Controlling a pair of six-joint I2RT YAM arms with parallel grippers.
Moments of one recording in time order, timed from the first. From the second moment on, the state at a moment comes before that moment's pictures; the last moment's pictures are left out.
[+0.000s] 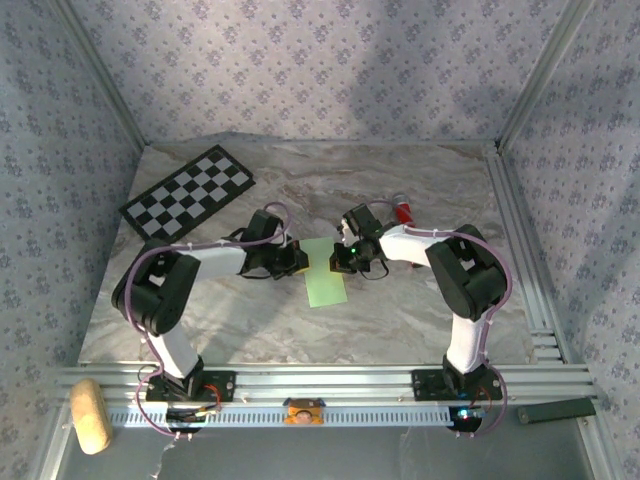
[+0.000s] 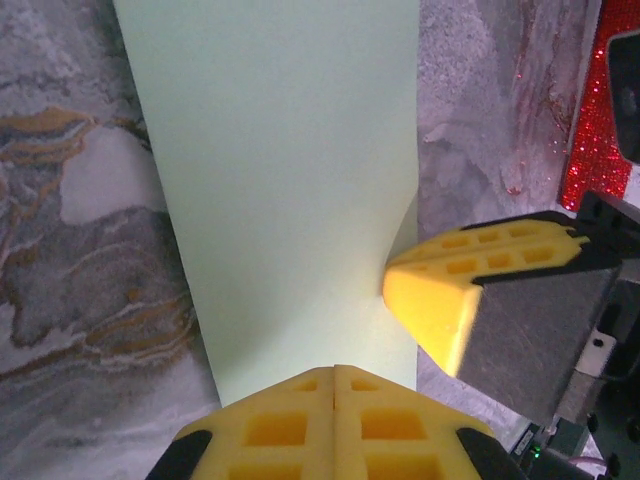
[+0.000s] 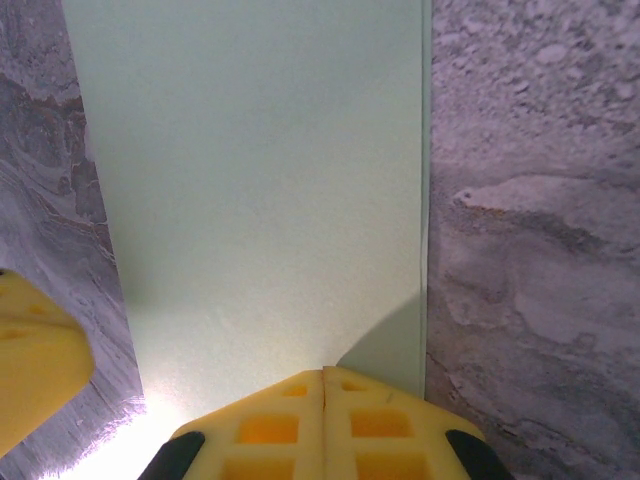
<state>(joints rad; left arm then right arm) -0.53 1.74 0.84 -0.03 0.56 -0.82 0.57 1.87 1.05 -0.31 -0.41 0.56</state>
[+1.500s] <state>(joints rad) -0.66 1.67 0.71 -0.06 0.53 -0.85 0.57 1.87 1.04 -0.30 -0.41 0.58</state>
